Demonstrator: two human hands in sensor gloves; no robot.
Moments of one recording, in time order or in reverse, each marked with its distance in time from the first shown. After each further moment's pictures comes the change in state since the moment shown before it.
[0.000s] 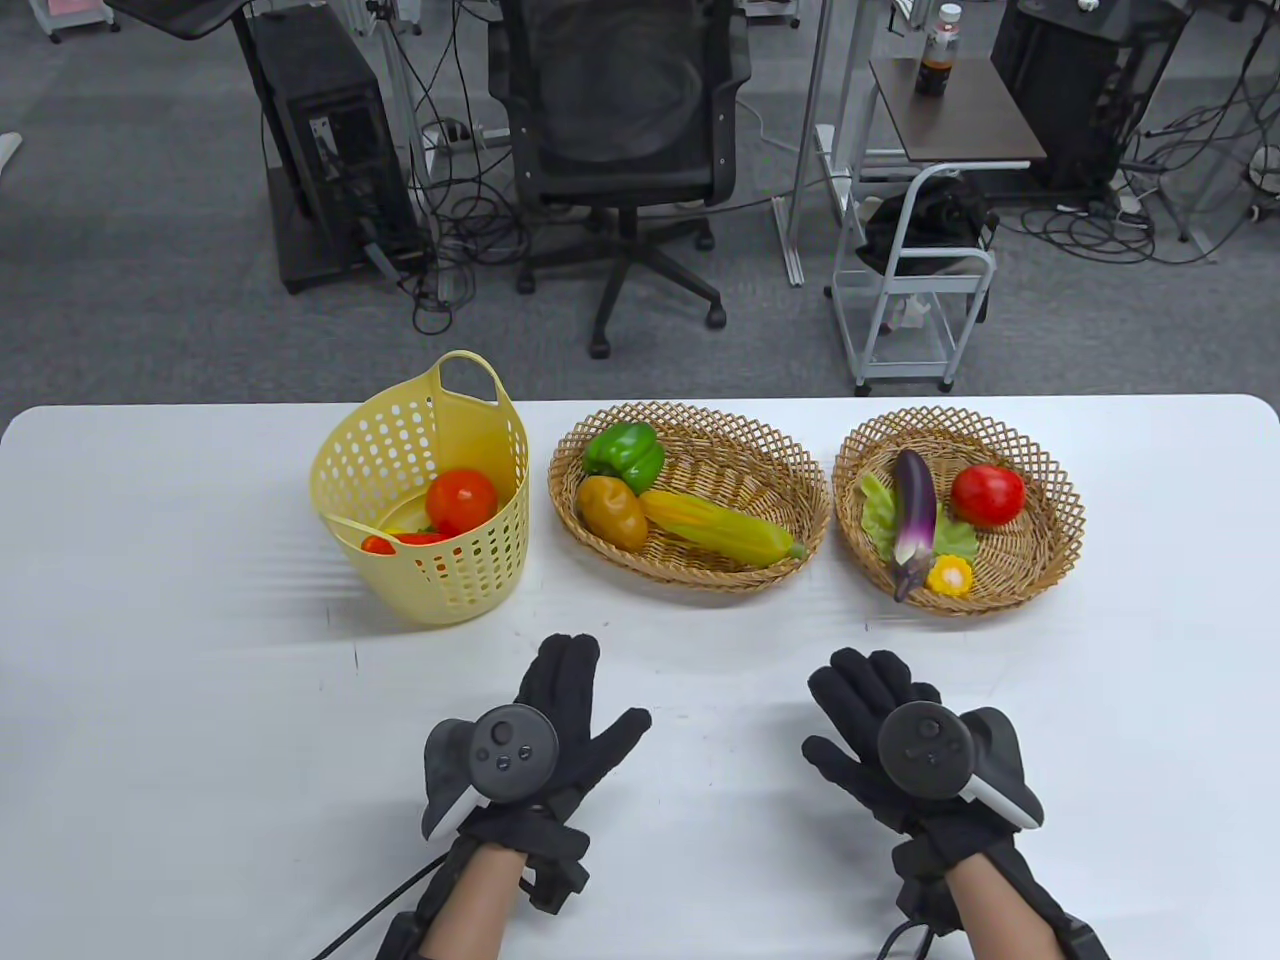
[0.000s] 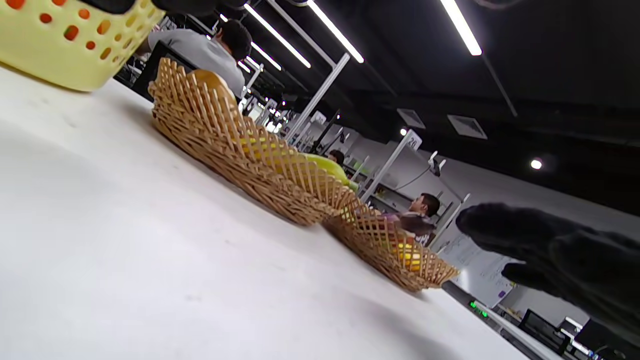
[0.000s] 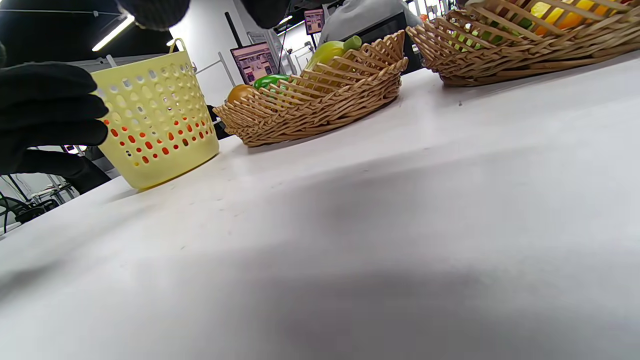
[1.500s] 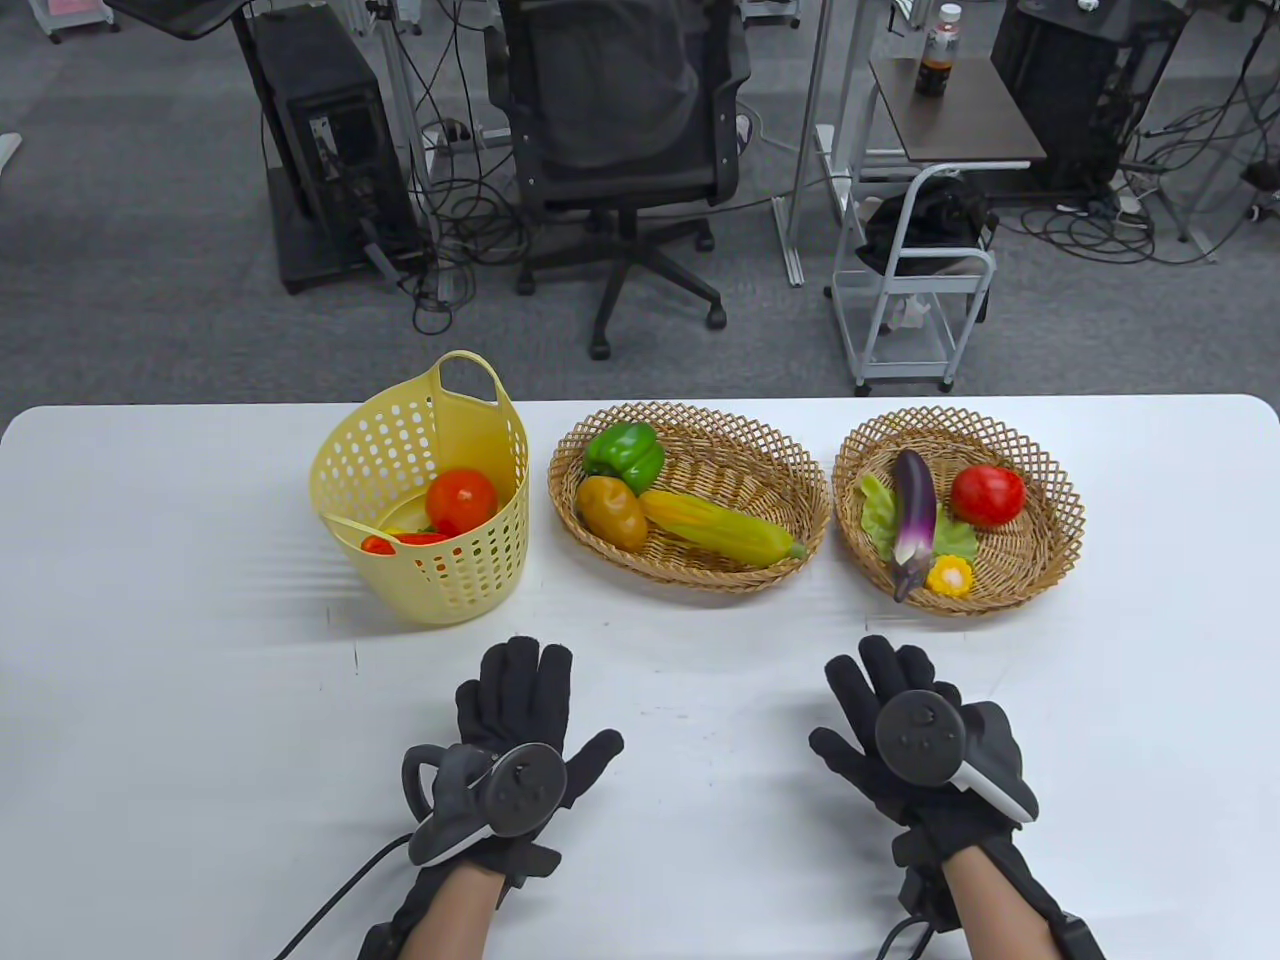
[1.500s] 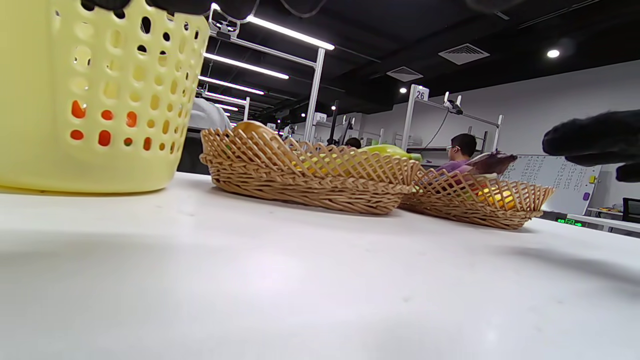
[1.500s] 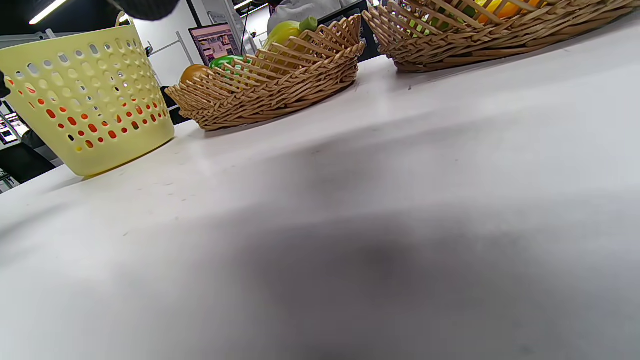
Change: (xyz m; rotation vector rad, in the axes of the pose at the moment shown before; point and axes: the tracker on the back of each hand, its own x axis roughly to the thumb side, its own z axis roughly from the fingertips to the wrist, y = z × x) left_hand -0.002 0.003 0.011 0.005 -0.012 -0.460; right_hand -0.007 0.002 -0.003 0.031 0.108 0.029
